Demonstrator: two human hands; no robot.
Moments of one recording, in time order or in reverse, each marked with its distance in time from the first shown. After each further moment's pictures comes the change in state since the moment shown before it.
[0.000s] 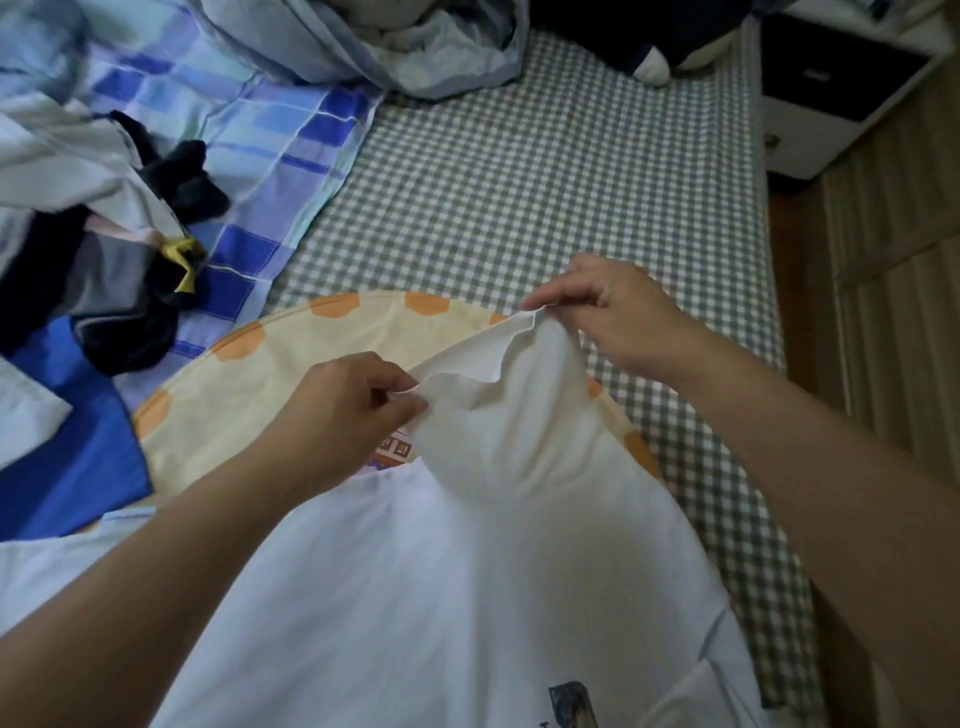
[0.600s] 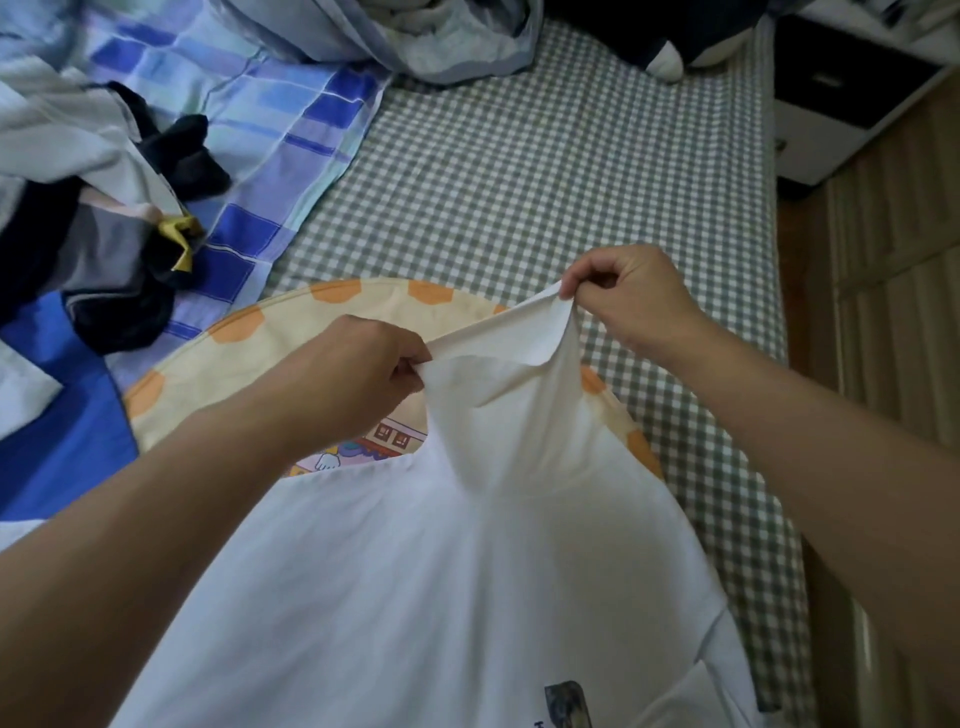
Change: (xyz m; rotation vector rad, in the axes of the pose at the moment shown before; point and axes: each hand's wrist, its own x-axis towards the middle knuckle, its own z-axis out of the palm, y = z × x) left_hand 0.023 0.006 -0.010 0.336 -0.081 0.155; right_hand 0.018 0.025 0.004 0.058 0.174 0.056
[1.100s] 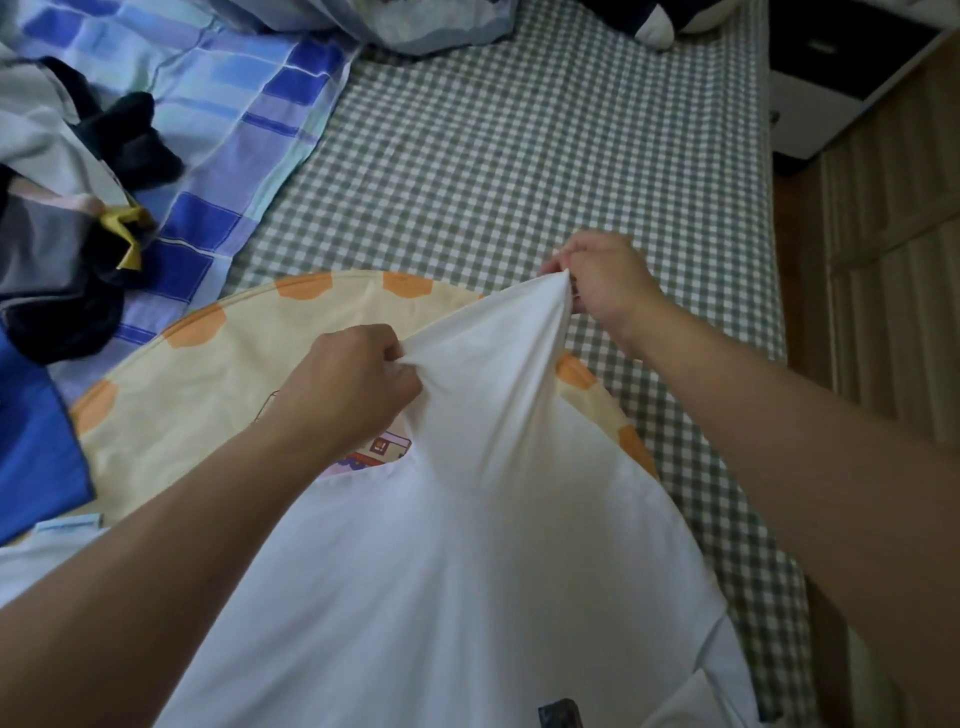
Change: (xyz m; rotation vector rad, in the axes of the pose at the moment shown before) left_hand 0.023 0.005 0.038 -0.135 0.081 -0.291; right_hand 0.032 0.016 0.020 0.168 0.030 0.302
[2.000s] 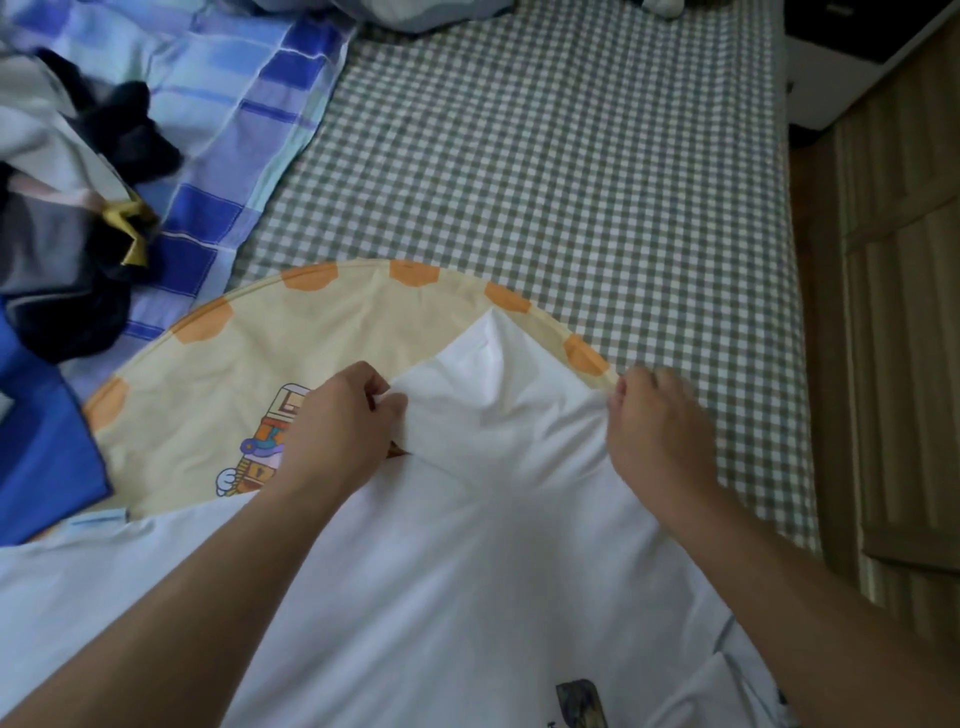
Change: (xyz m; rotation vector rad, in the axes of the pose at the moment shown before) left_hand -0.018 -0.036 0.035 -0.121 0.024 -0.229; right_hand -0.106 0.105 0.017 -0.947 0.295 -0.035
